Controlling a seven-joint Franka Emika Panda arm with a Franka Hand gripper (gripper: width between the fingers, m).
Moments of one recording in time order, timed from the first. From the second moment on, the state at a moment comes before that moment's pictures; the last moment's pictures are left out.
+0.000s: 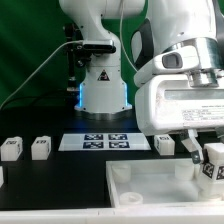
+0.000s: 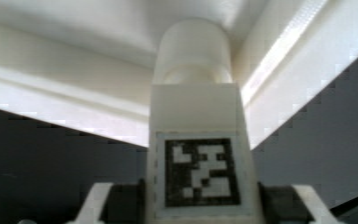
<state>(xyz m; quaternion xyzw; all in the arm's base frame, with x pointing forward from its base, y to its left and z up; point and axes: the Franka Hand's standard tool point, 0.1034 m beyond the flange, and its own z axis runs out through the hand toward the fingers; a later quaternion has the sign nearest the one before) 0.618 0.121 0.077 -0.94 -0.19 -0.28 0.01</state>
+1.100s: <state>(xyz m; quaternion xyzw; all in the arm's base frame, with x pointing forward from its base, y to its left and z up) 0.620 0.117 0.075 -0.94 -0.18 -0.30 0.01</state>
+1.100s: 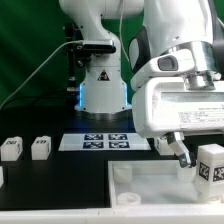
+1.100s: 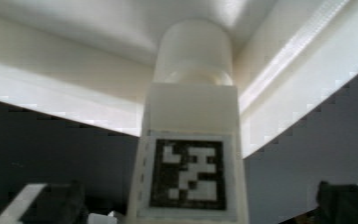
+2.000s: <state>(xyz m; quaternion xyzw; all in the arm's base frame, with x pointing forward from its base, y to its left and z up) 0.609 0.119 0.084 -0.97 -0.18 -0.14 0.02</state>
